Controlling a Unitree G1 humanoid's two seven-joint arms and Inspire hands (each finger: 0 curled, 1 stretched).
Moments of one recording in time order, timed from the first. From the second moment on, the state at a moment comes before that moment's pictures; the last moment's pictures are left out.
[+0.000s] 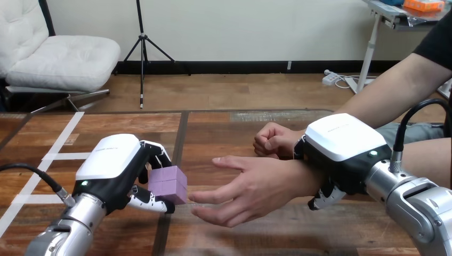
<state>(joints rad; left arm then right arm) -0.10 0.57 -0.19 0.23 0.66 -0.27 0.07 -0.16 -0.66 0.24 -0.25 -0.94 0.00 0.48</state>
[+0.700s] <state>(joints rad) -0.10 0.57 -0.19 0.17 0.66 -0.29 0.07 -0.16 -0.66 0.24 -0.23 -0.94 -0.06 0.43</state>
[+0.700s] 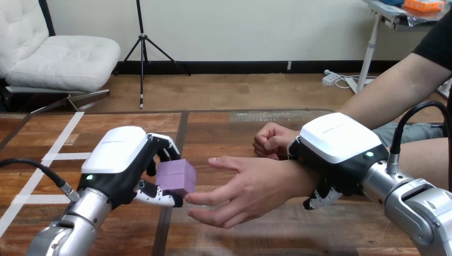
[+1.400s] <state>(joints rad) -0.10 0.56 -0.19 0.14 0.66 -0.35 0.07 -0.17 -0.65 0.24 -0.23 -0.95 -0.07 0.43</state>
